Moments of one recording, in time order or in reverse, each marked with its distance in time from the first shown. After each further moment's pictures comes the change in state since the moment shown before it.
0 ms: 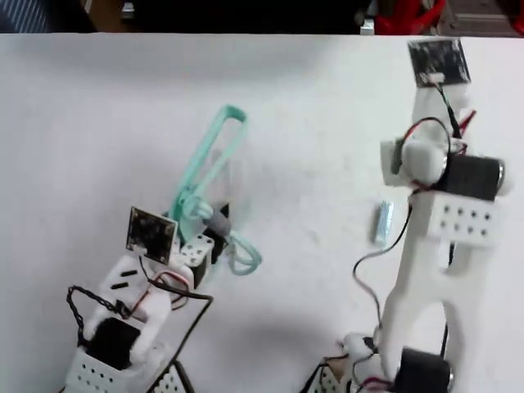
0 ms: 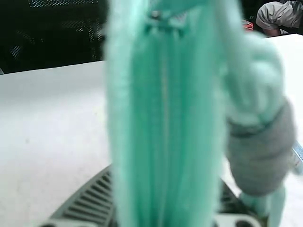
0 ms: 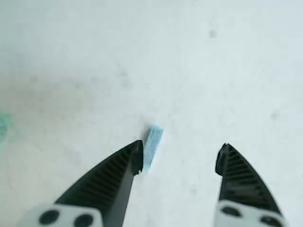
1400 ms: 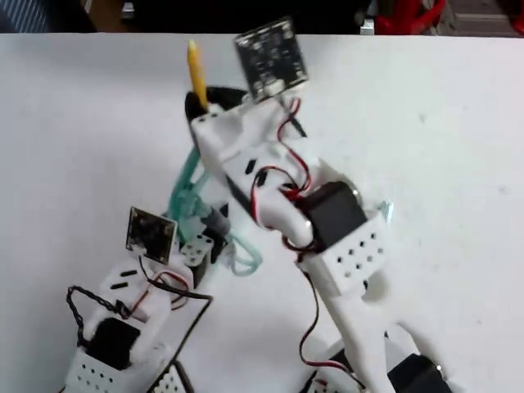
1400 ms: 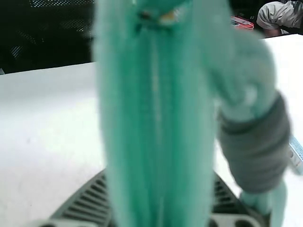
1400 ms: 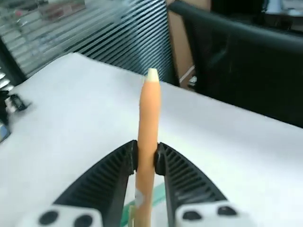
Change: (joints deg) left arm -0.1 0.0 0.0 0.0 0.0; right arm -50.6 -5.5 -2.8 -30.5 -22.7
